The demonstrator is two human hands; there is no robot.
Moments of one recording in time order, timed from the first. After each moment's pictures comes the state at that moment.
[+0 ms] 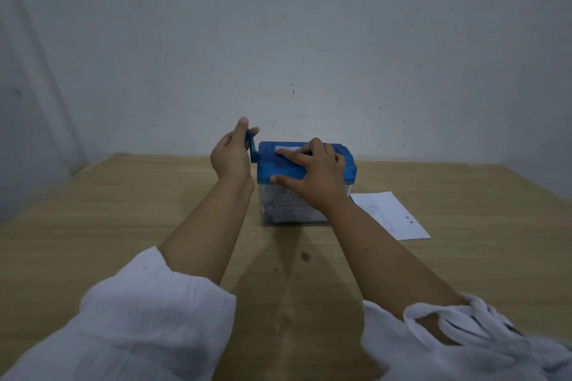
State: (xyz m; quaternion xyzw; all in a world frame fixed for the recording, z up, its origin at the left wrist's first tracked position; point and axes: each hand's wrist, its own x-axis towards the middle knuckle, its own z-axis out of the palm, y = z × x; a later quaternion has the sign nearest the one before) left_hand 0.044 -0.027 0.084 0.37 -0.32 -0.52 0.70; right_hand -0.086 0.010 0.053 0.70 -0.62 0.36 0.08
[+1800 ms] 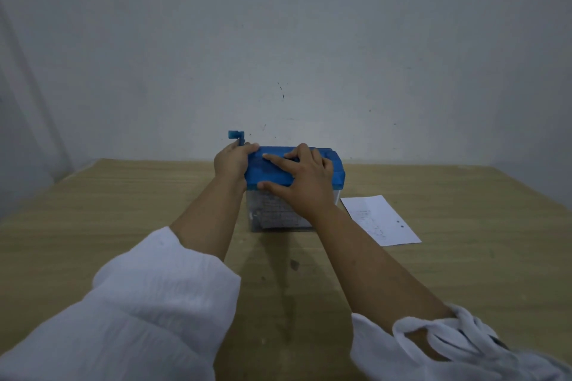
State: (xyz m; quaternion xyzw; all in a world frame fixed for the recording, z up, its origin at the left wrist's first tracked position) left_hand 0.034 -0.057 0.075 0.46 -0.38 -0.57 0.57; right_hand -0.086 0.008 0.048 0.70 -0.61 0.36 0.11
